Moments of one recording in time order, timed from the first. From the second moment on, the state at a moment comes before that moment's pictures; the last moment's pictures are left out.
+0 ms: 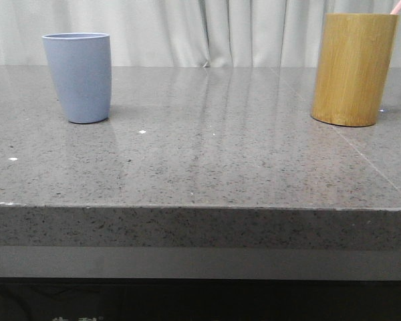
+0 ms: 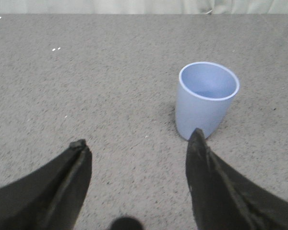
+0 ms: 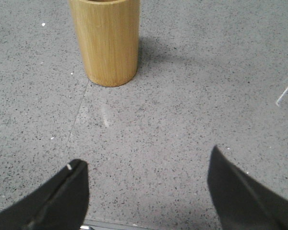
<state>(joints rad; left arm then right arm) -0.12 0.76 -0.81 -0.13 0.54 0.12 0.00 0.63 -0.73 0.08 0.73 -0.08</state>
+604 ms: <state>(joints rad) -0.25 1.31 -1.26 -0.12 0.76 0.13 0.00 0.63 -0.73 0.09 0.73 -0.08</state>
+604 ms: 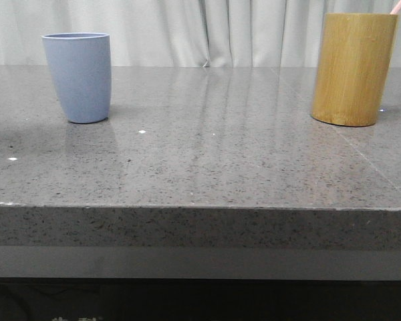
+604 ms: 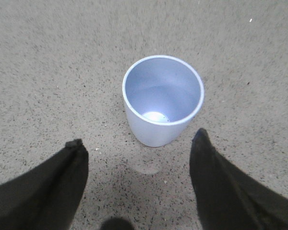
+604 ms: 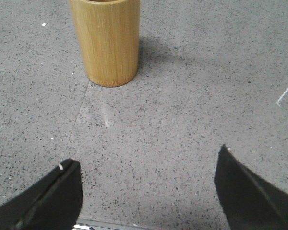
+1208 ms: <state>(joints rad) -0.25 1.76 -1.73 -0.06 1.06 0.12 0.00 0.63 -0.73 0.09 0.73 -0.08</state>
